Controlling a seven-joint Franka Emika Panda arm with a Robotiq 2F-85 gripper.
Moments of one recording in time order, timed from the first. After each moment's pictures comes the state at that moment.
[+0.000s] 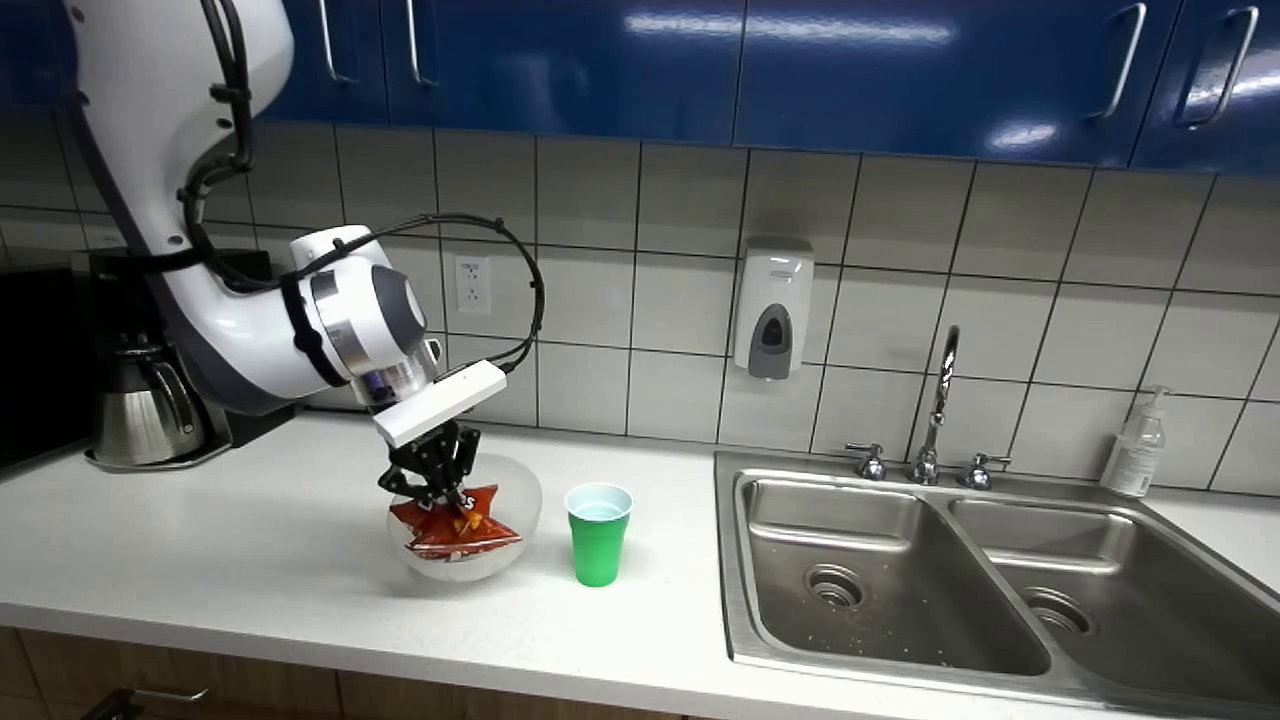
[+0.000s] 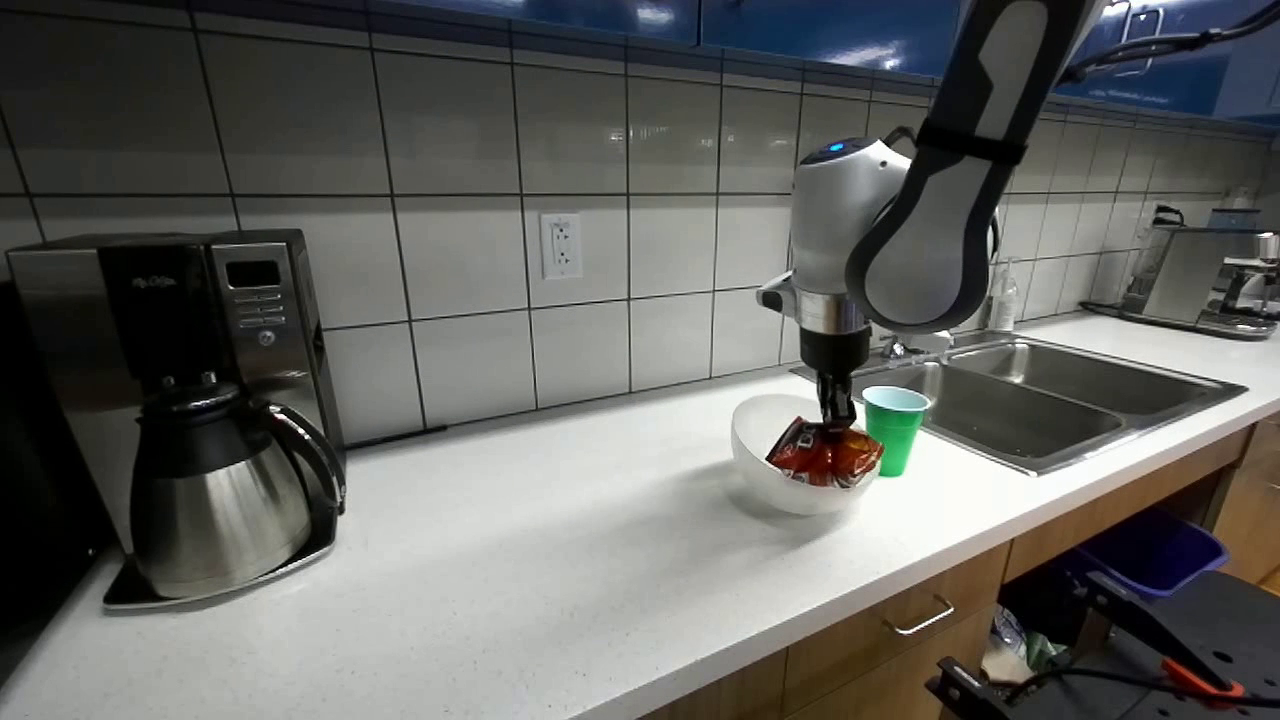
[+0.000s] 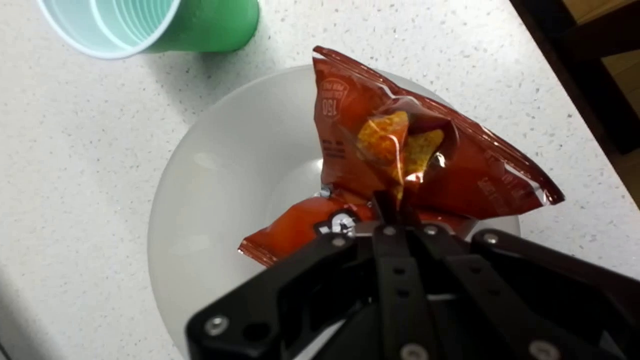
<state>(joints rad) 0.22 0.28 -0.36 -2.50 -0.67 2.90 -0.51</state>
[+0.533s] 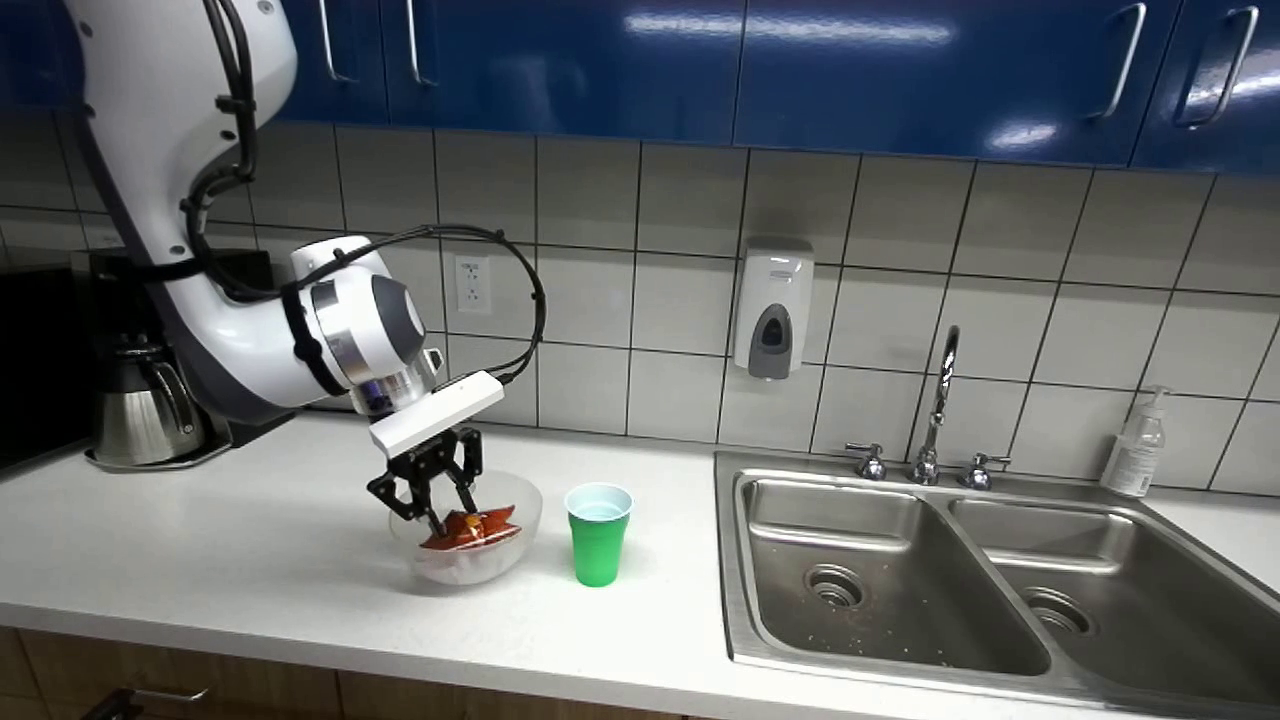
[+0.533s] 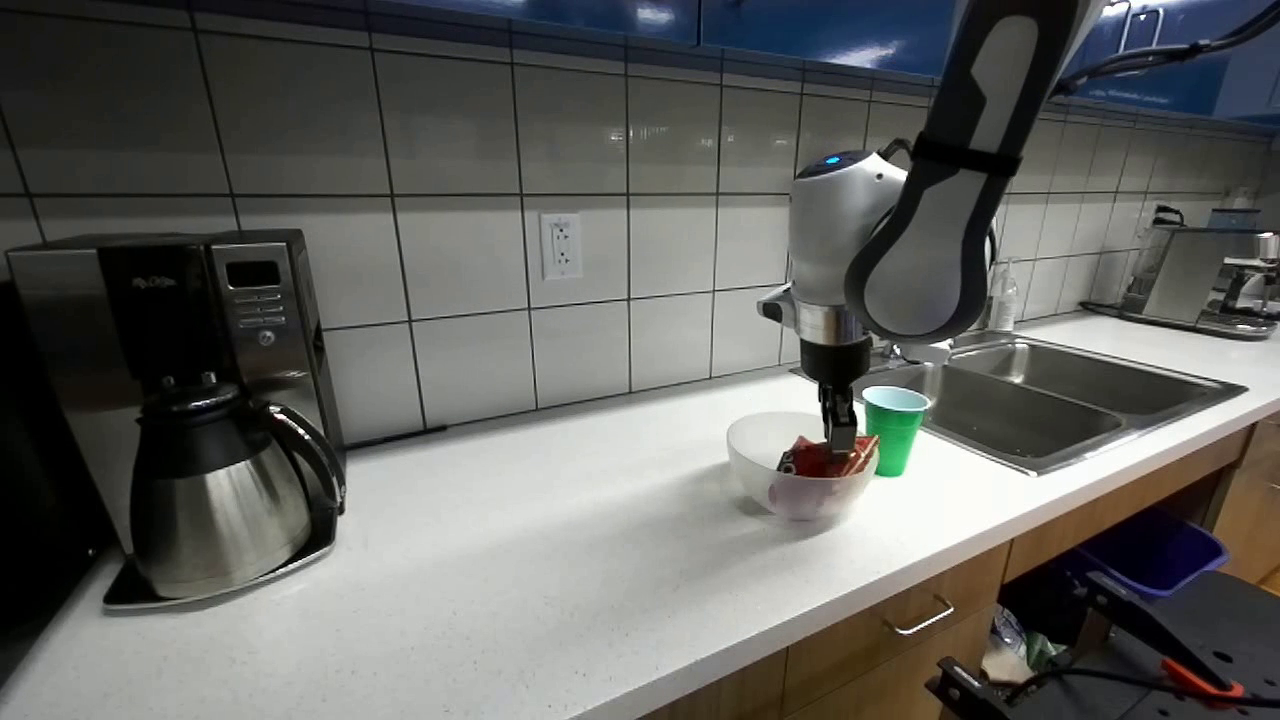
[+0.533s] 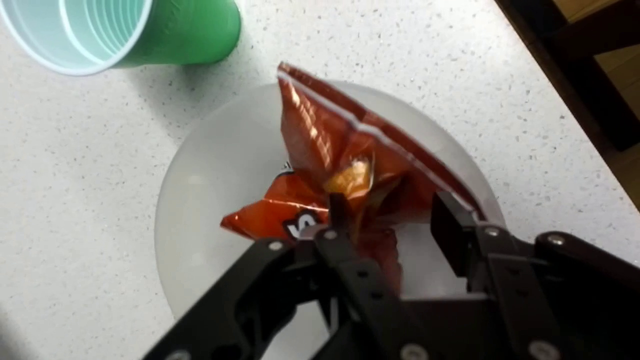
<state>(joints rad) 0.22 0.30 -0.36 -2.50 -0.67 2.90 -0.47</state>
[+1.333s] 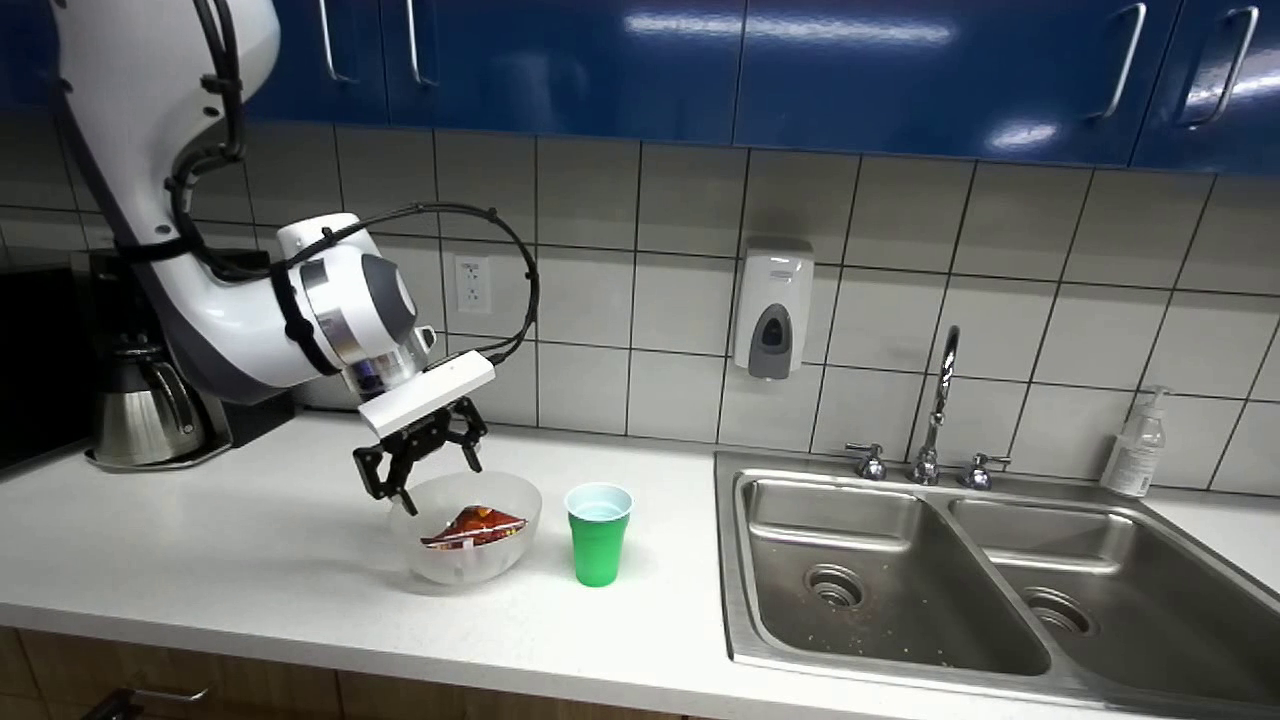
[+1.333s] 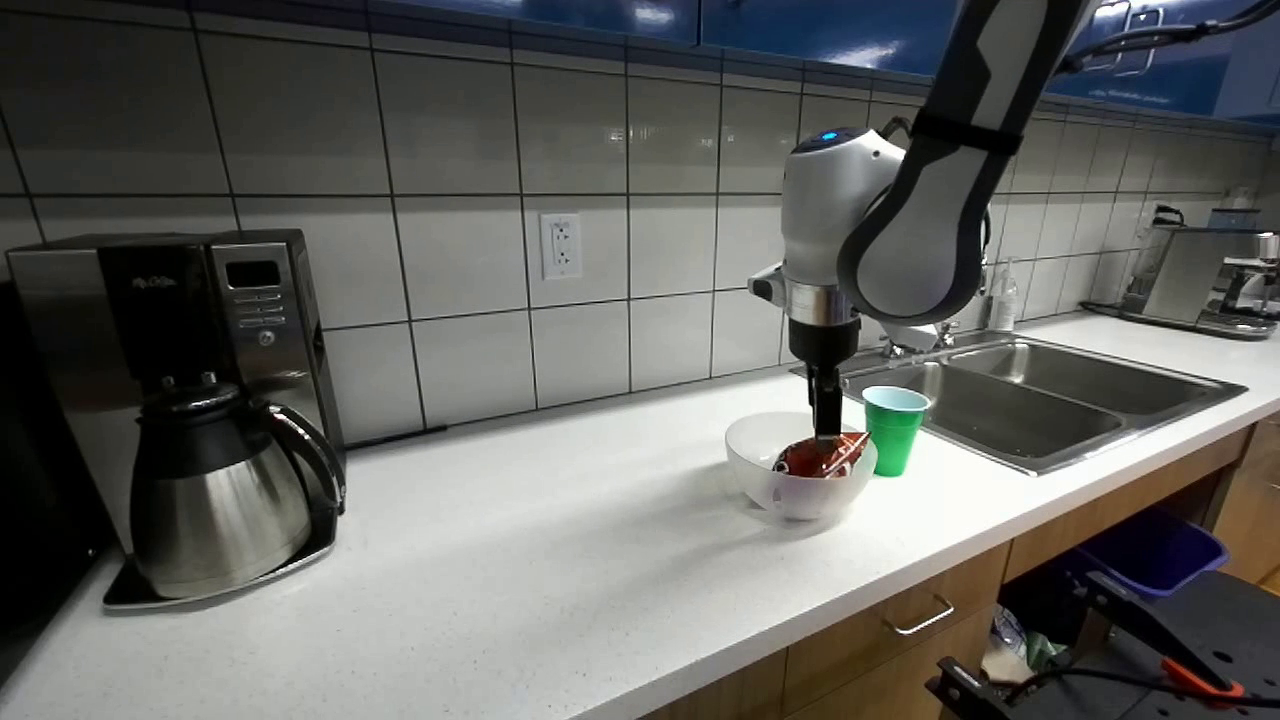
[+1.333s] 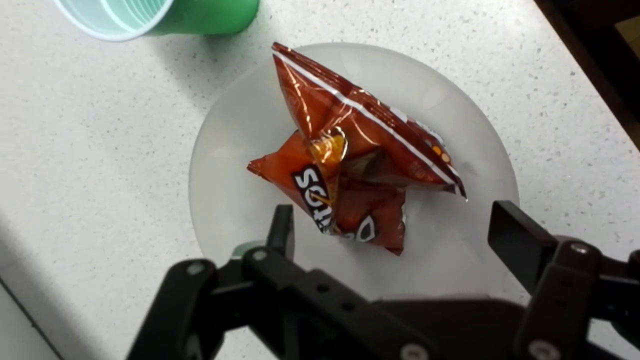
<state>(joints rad) 0.24 0.25 -0.36 -2.50 -0.67 2.90 -0.44</state>
